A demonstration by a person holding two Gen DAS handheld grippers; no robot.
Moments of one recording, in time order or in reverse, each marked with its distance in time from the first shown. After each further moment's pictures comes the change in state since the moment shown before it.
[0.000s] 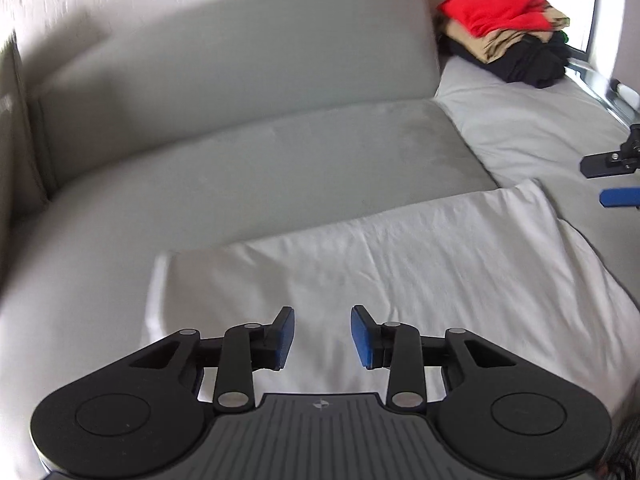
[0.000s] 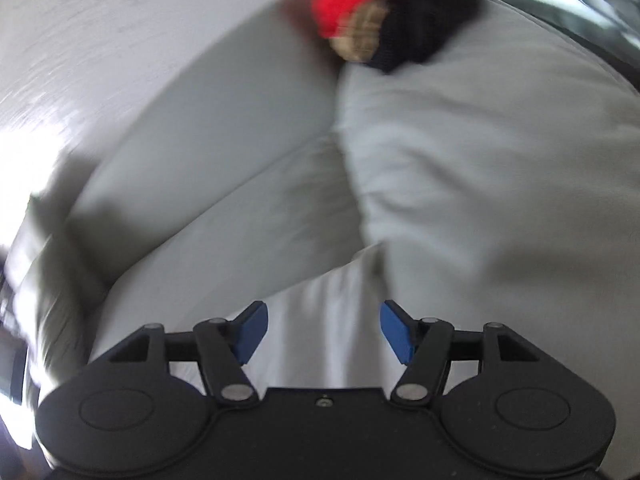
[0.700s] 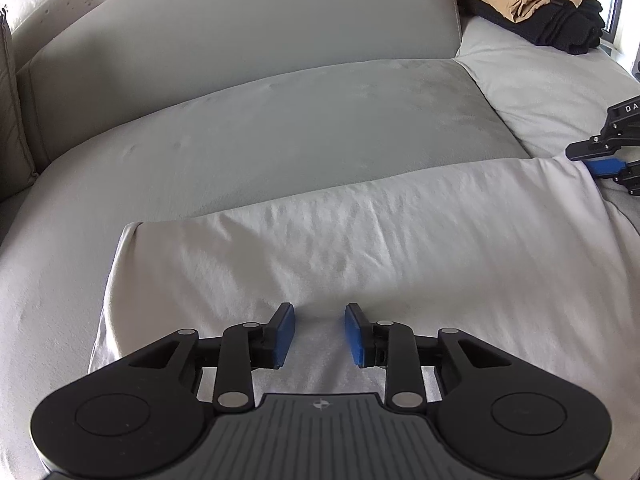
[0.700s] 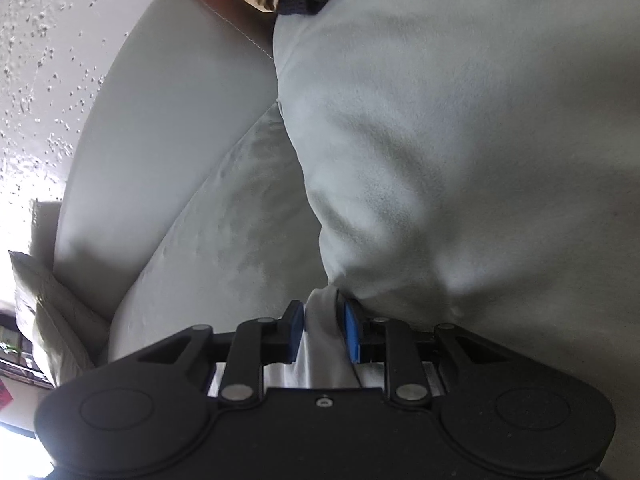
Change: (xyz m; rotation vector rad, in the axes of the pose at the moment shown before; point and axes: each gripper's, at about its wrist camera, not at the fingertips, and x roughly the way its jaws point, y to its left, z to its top) left arm 0.034 -0.011 0.001 0.010 0.079 0.058; right arm 0.086 -0.049 0.026 0.202 0.127 0.087
